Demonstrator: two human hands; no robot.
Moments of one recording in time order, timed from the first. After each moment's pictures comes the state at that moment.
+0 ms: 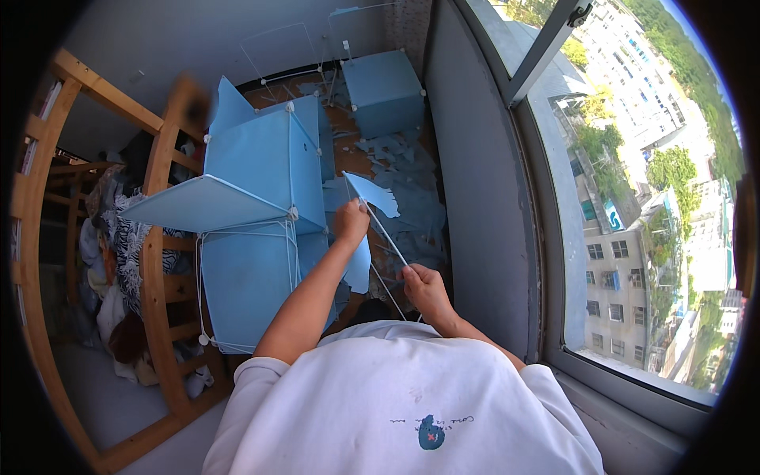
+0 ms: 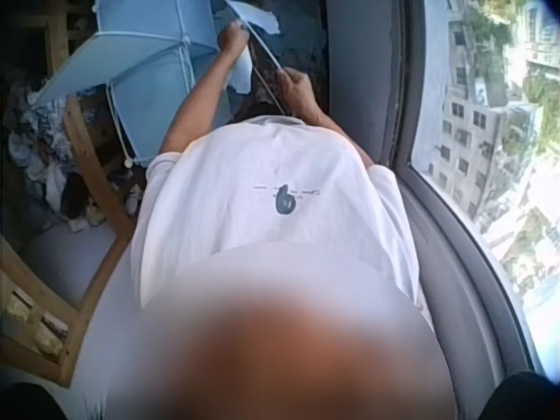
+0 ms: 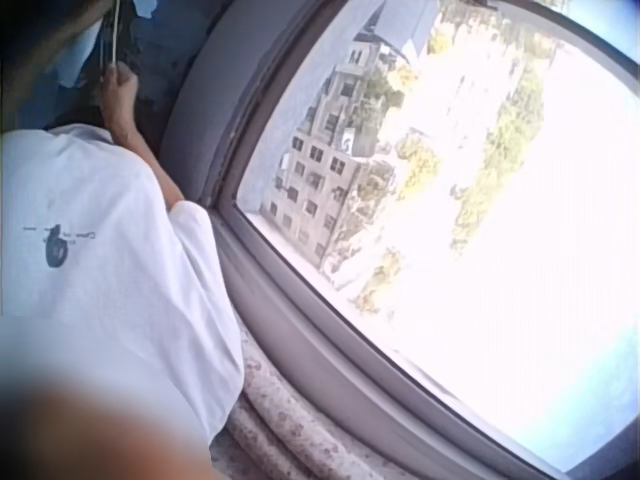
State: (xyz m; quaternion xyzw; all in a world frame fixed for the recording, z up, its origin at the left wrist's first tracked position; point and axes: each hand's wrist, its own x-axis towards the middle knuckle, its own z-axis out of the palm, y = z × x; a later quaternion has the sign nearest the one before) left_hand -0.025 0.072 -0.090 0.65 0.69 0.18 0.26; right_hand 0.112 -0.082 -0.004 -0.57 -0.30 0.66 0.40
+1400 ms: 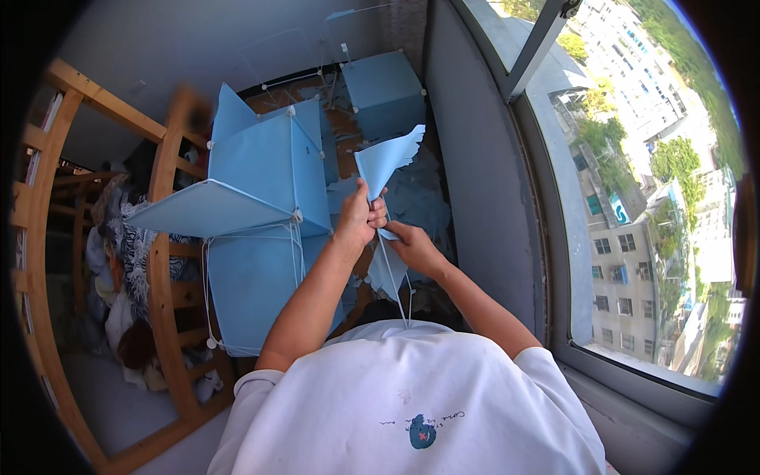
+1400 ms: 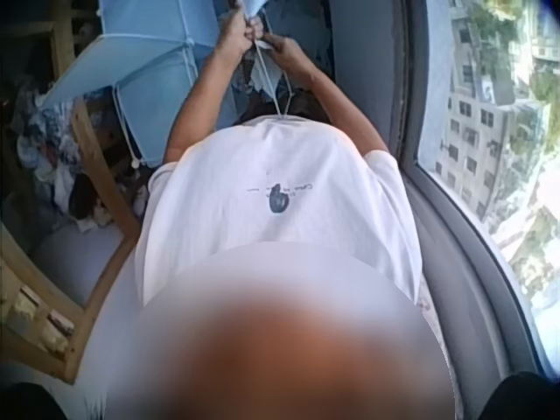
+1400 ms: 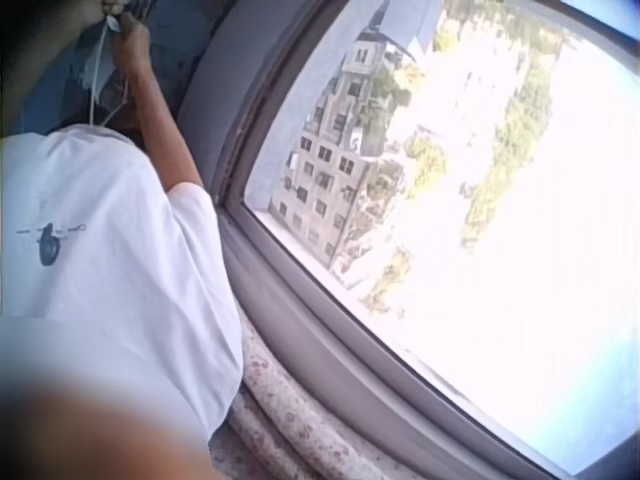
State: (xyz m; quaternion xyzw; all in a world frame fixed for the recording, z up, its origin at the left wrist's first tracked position) left_hand -0.014 0.075 -0.019 0.11 0.44 0.38 0.81; right_hand 0.120 -0.005 -0.034 -0.50 -0.62 0.49 0.35
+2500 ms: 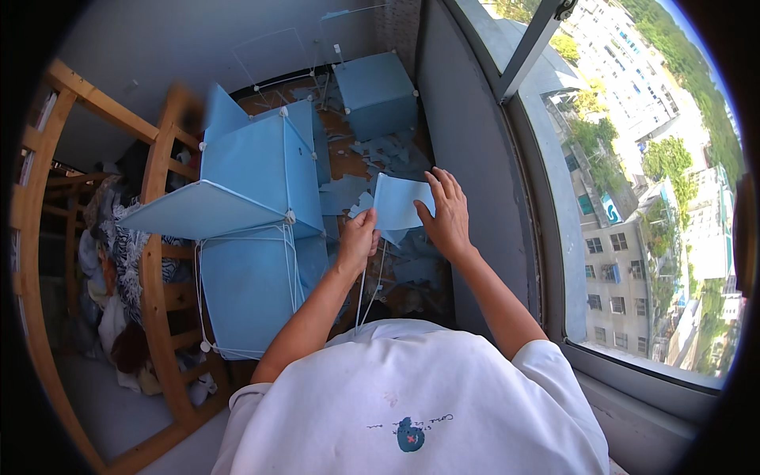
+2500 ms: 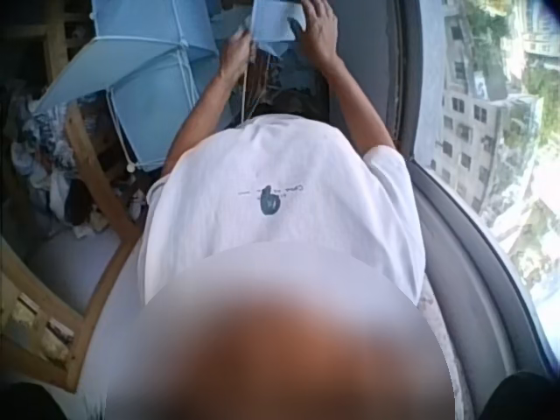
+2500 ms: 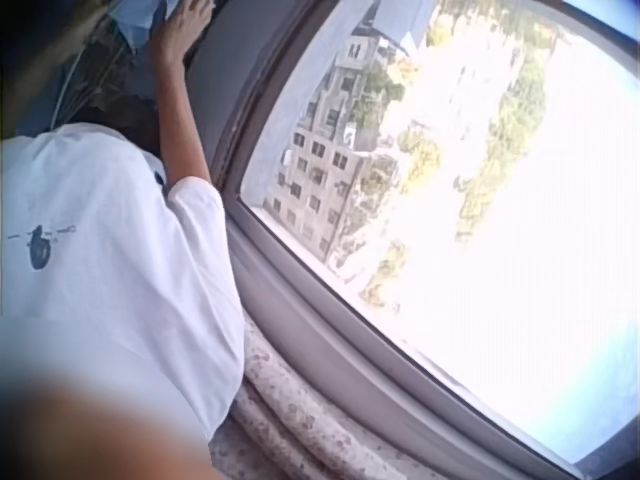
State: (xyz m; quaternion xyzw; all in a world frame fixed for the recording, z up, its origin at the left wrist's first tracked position) left_hand -0.015 0.027 -0.035 0.28 0.50 0.35 0.74; right_hand 0.167 0.015 -0.012 -0.66 -0.69 0.05 0.28
